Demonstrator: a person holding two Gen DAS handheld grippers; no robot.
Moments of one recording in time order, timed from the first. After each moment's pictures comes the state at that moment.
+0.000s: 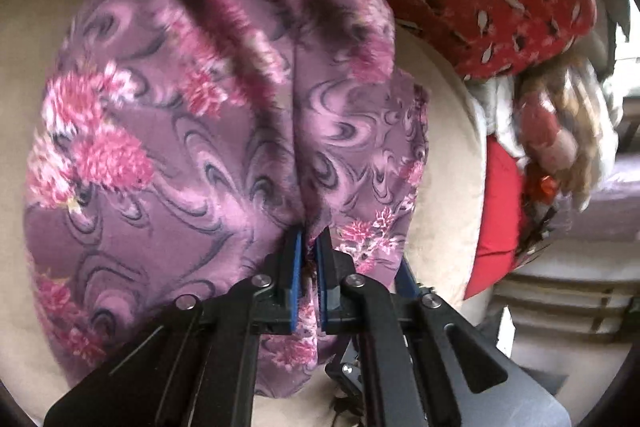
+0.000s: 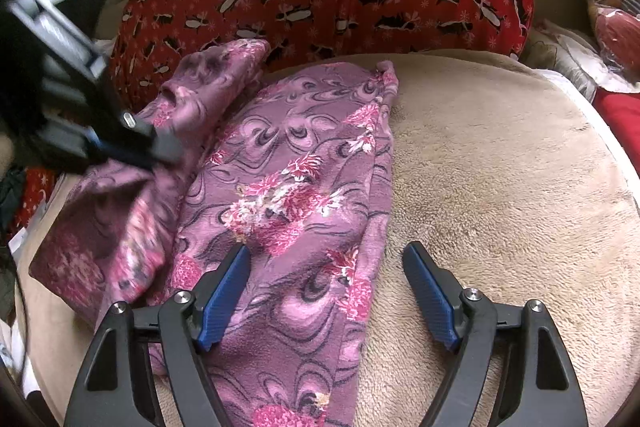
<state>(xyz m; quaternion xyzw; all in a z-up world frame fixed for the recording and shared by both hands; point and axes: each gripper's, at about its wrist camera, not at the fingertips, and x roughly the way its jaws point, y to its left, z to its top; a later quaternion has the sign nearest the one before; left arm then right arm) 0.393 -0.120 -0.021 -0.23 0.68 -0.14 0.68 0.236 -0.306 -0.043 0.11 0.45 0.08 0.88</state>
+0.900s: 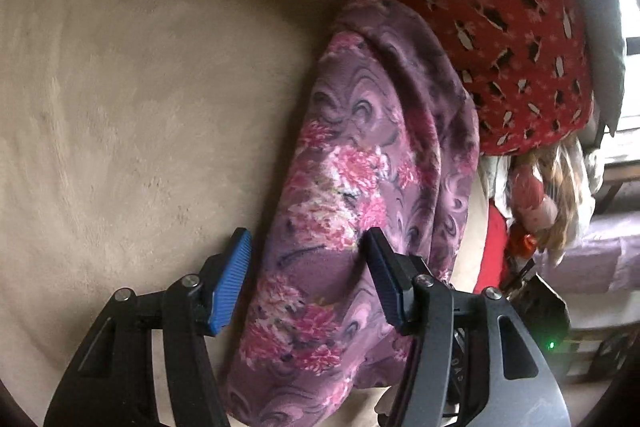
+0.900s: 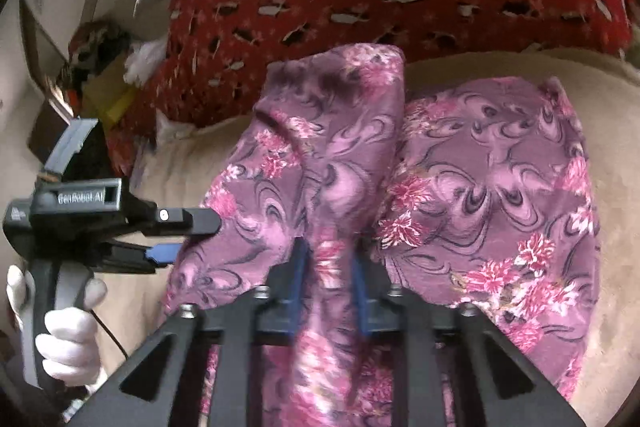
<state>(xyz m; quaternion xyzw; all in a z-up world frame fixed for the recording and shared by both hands) 0.382 0.022 -0.026 -0.30 0.64 -0.09 0.71 0.303 -0.216 -0.016 0.17 0.49 0.20 0.83</state>
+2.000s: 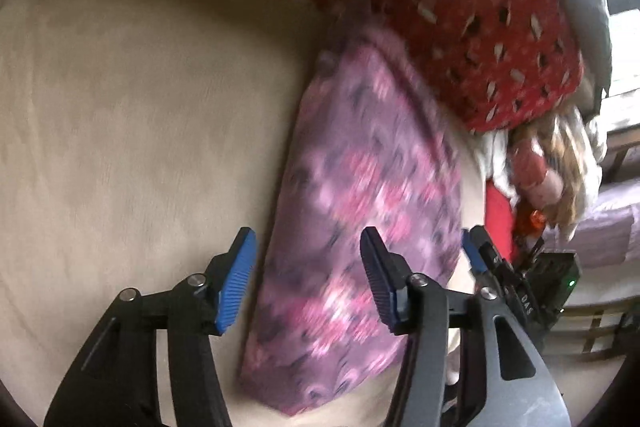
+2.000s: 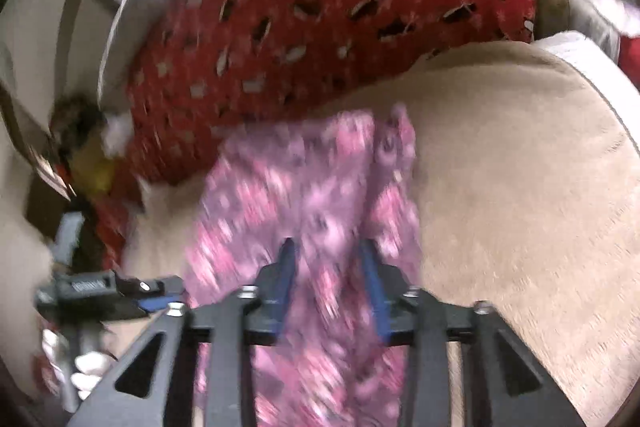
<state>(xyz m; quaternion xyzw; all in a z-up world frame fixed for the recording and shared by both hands) 0.393 -0.018 0.003 -0.25 0.63 -0.11 0.73 0.312 -0.346 -0.004 0.32 0.46 0.13 0.82</state>
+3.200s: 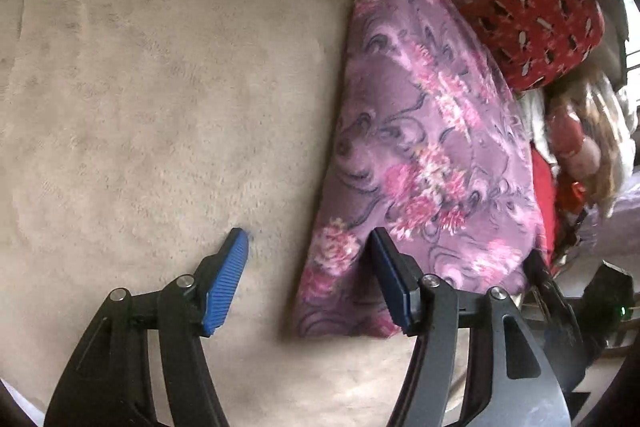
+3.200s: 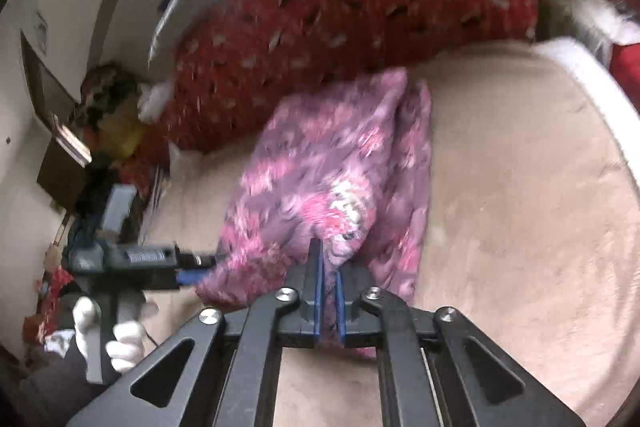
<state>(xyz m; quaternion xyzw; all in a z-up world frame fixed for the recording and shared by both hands) 0.311 -0.021 -0.032 -0.18 0.66 -0.07 0.73 0.218 -0.335 0.005 0.24 0.47 0.15 0.83</state>
